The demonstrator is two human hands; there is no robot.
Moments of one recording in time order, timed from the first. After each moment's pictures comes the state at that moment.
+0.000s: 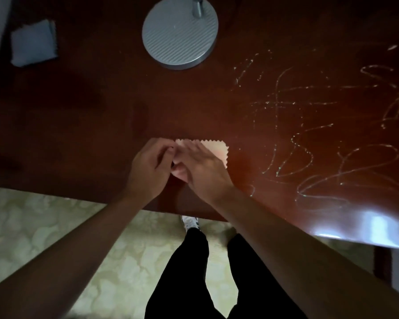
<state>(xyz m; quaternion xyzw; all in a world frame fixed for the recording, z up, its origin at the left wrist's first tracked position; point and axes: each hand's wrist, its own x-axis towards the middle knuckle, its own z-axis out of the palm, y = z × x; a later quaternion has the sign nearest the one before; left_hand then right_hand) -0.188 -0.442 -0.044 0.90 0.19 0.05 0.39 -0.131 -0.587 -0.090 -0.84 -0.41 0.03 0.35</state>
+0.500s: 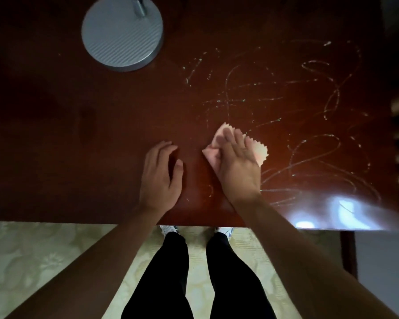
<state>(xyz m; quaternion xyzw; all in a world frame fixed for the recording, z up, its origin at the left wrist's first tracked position) -0.165 -0.544 -0.087 0.94 0.12 0.07 0.31 -0.090 -0.712 -0.109 -0.97 -0.18 -0.05 0.16</state>
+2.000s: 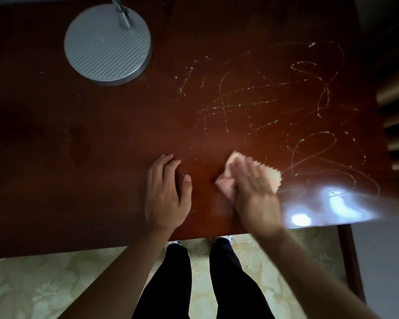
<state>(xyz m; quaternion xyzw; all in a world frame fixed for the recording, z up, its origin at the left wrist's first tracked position) -0.166 -0.545 -0.097 0.95 0.11 0.07 0.30 -0.137 -0.744 -0.109 -0.97 -0.18 -0.09 0.16</state>
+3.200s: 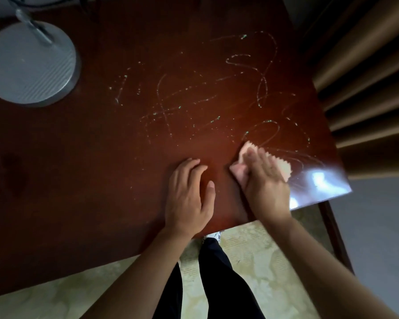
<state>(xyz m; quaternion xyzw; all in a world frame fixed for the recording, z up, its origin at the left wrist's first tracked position) -0.139 -0.672 -0.091 0.95 -0.03 0.03 0.32 -0.117 -0.848 -0.103 -0.98 -0.01 -0.14 0.15</state>
